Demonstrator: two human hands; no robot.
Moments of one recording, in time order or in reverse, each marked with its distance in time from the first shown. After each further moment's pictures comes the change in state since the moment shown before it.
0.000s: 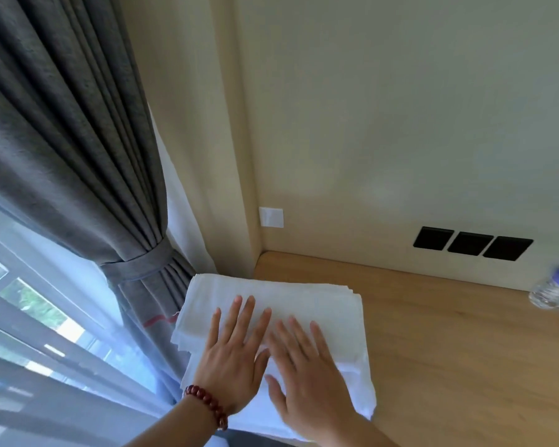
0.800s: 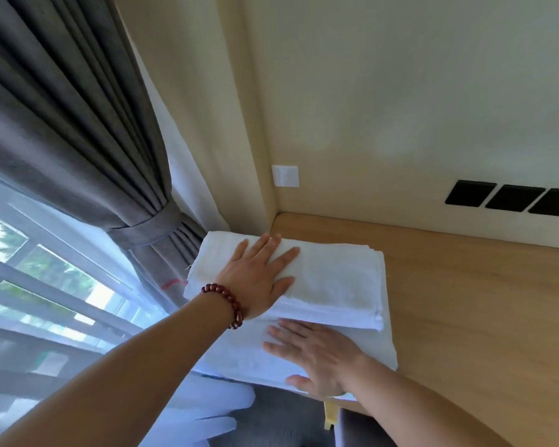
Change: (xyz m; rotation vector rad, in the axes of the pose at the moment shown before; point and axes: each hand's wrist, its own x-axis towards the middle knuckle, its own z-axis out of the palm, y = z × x) left_hand 0.082 -0.024 -0.031 0.048 -0.309 0.103; right_hand 0.002 0.045 0.081 0.144 -0.558 -0.393
